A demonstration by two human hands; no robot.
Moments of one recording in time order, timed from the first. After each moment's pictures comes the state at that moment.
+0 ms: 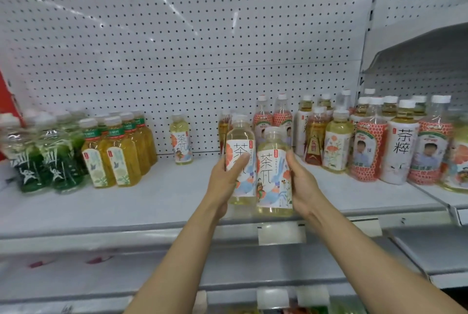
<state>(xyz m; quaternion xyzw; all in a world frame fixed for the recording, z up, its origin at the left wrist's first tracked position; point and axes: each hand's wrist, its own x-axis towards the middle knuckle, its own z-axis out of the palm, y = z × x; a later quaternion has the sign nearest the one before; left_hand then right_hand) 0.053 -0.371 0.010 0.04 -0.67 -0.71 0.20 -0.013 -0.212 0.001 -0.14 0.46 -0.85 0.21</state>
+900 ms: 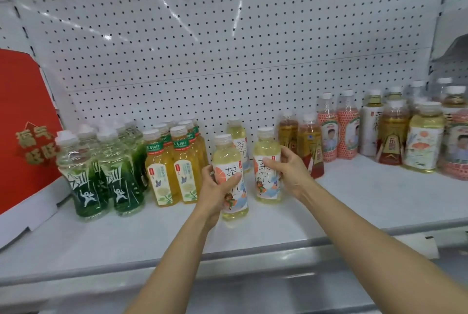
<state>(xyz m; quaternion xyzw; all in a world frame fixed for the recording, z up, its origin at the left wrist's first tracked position) 0.070 -0.612 -0.013 0.08 -0.64 -0.73 0.22 -0.024 -0.435 0.009 -0.20 0.58 -0.78 0.07</state>
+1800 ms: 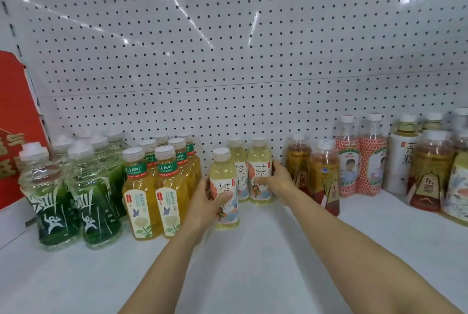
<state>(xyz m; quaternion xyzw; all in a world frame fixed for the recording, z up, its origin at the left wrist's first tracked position) 0.002 -0.641 -0.005 0.12 -0.74 -0.62 0.24 -0.146 -0.495 0.015 -0.17 0.75 -0.64 0.05</state>
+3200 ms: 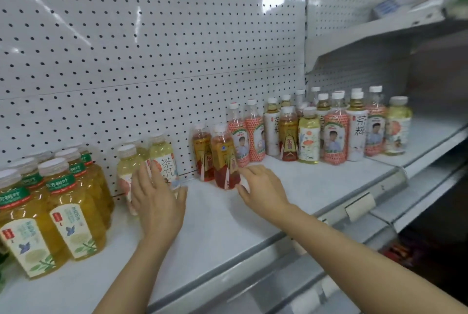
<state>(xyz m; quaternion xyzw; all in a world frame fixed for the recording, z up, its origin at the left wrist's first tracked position) 0.009 -0.553 -0.008 0.09 -0.90 -0.19 0.39 -0.014 -0.325 -0.012 -0.19 0.90 -0.16 -0.35</state>
